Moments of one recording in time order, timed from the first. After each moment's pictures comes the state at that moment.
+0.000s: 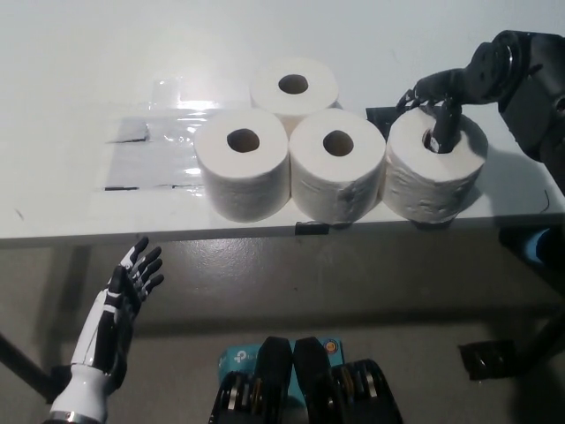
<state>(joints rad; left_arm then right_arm) -0.01 0.16 0.01 -0.20 -0.10 0.08 -0.09 -1.38 -0.27 0.59 1.36 -0.57 -0.01 0.68</state>
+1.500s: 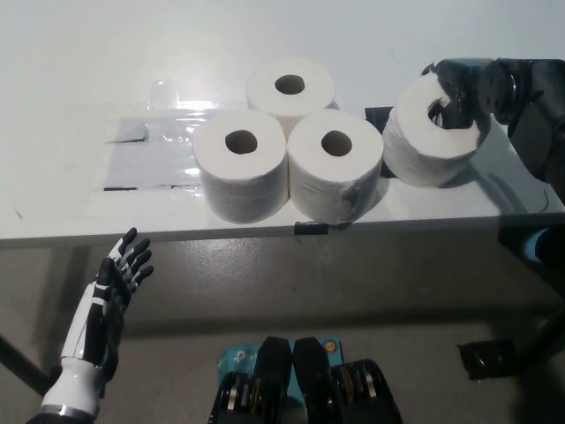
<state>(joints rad) -0.02 0.16 0.04 -0.20 -0.11 0.08 -0.09 -1.34 -0.29 0.63 1.36 -0.64 0.01 0.32</state>
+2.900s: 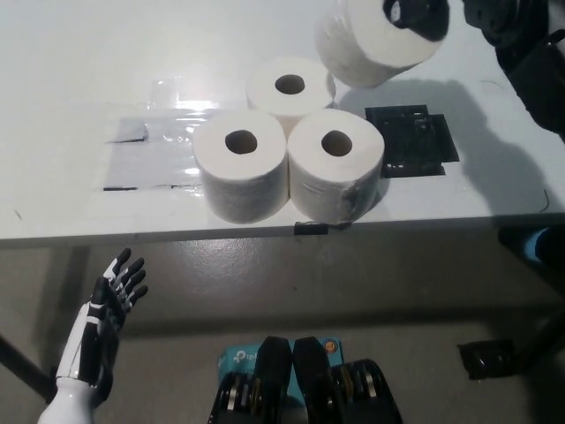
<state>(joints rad) 0.03 0.16 0.04 -0.20 -0.11 0.07 -0.09 -1.35 -0.36 0.52 0.75 -0.65 0.17 0.45</state>
